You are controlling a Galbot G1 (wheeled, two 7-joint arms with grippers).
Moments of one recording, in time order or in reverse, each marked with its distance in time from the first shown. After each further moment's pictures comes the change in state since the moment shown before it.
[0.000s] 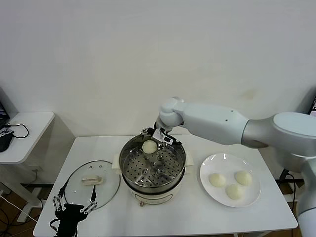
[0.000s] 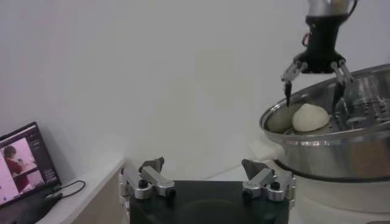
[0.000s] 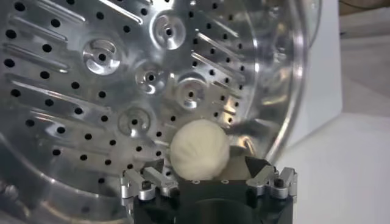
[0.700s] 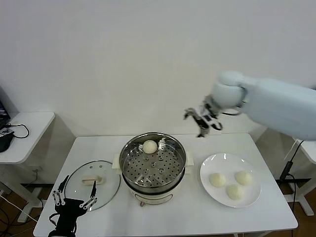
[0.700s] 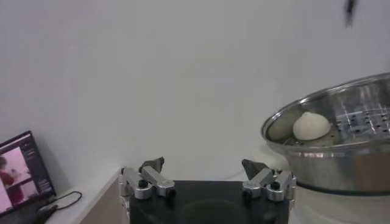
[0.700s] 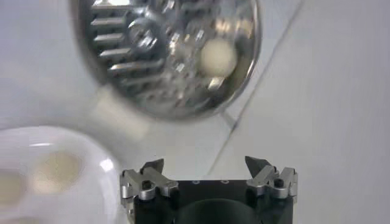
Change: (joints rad) left arm -0.033 0.042 -0.013 -0.006 -0.035 0.020 0.016; right arm 0.184 -0.584 -0.038 0.410 0.240 -0.441 -0.109
